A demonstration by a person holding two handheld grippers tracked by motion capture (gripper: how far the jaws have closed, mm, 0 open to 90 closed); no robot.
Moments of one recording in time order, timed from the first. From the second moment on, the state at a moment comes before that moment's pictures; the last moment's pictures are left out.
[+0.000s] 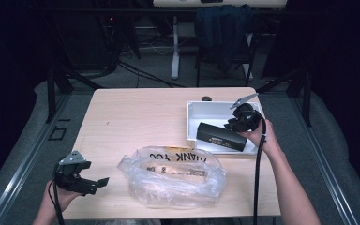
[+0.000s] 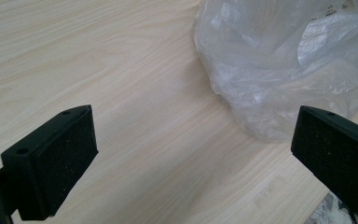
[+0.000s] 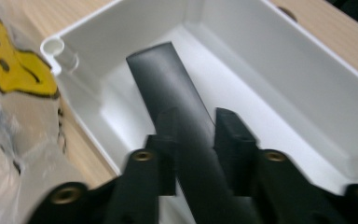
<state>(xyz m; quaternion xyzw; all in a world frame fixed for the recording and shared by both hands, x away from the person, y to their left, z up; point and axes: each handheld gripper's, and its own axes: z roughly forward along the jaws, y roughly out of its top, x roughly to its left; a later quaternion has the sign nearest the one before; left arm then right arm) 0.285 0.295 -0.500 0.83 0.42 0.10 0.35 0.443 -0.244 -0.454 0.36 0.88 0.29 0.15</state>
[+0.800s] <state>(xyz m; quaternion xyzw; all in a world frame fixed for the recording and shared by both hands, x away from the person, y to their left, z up) 0.289 0.290 -0.505 0.84 0.41 0.09 0.34 0.494 -0.186 -0.495 0.45 0.84 0.25 0.17</state>
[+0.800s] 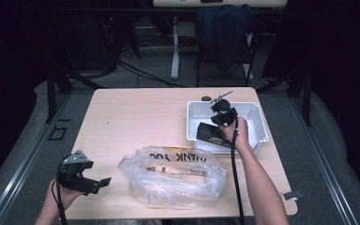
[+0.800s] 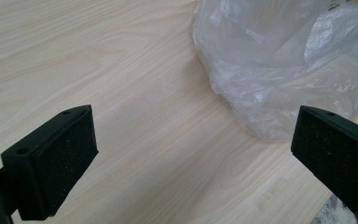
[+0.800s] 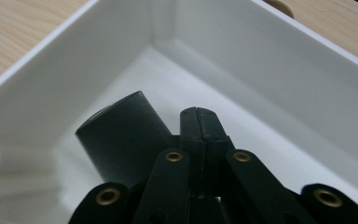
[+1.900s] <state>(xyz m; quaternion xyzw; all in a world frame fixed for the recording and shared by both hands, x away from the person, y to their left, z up) 0.289 0.289 -0.505 0.84 0.41 0.09 0.34 0.493 -0.164 -0.514 0.44 0.86 0.23 0.13</state>
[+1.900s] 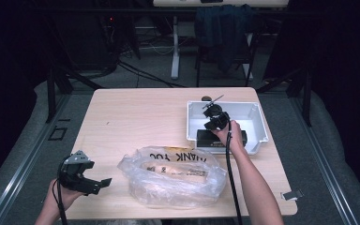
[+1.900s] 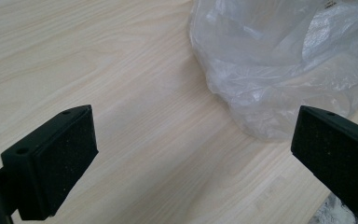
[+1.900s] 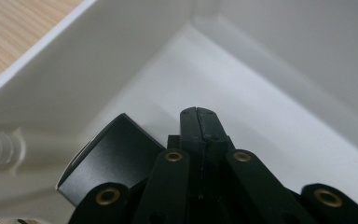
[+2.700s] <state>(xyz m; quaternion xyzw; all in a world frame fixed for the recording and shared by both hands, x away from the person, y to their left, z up) 0.288 0.288 -0.505 0.84 0.41 0.10 0.34 0.392 -0.224 -0.431 0.45 0.82 0.30 0.17</state>
